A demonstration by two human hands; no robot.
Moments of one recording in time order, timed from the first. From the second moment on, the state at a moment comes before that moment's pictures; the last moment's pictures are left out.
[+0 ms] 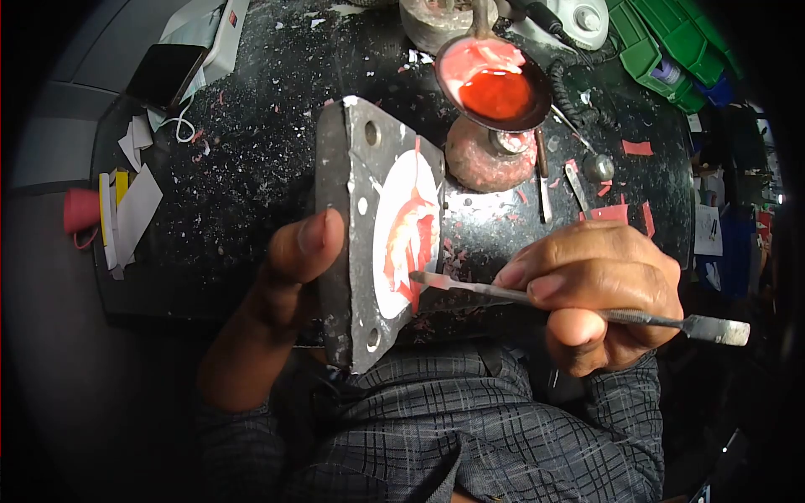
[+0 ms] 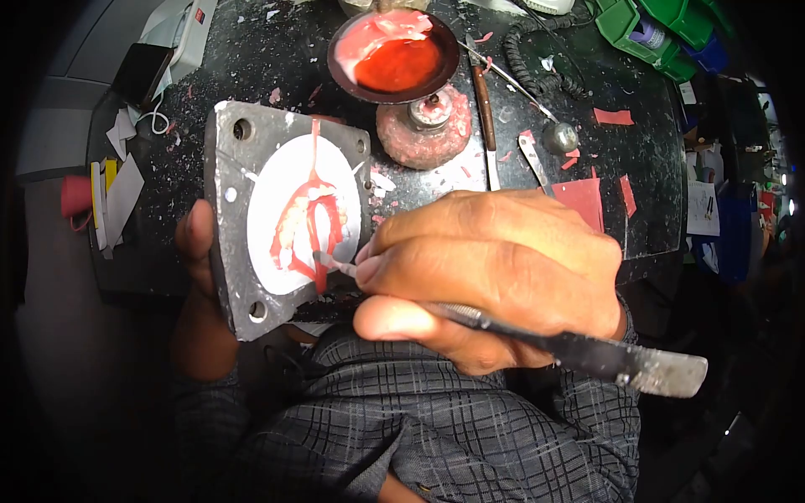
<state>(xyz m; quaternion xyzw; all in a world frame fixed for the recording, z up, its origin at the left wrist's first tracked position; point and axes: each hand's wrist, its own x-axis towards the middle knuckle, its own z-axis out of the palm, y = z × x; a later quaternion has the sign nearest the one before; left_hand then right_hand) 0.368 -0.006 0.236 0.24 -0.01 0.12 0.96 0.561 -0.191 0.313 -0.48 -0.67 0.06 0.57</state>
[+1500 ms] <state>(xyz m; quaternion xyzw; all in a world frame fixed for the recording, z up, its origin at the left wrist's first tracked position) 0.389 -0.011 0.272 0.33 -0.11 0.18 0.92 0.600 -0.184 0.303 -0.57 -0.46 -0.17 0.66</state>
